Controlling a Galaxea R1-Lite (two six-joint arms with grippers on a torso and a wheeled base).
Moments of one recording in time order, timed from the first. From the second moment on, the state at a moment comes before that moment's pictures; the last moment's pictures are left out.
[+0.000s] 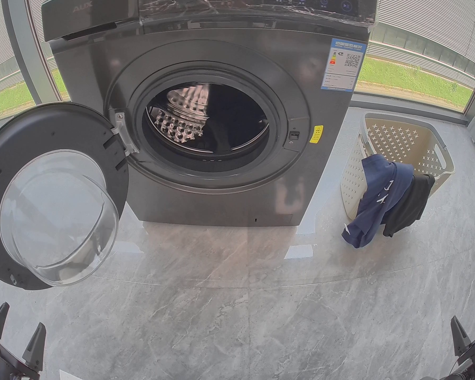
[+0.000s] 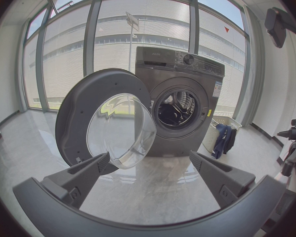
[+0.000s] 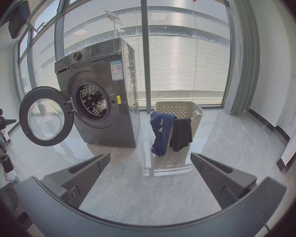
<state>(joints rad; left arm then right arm) -0.19 0.13 -0.02 -0.15 0.12 -0.06 0.02 0.06 -0.02 0.00 -0.02 0.03</state>
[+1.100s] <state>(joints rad) 0.00 0.01 -0.02 -0.04 0.02 -0.02 0.01 0.01 -0.02 0.00 -0.01 0.02</state>
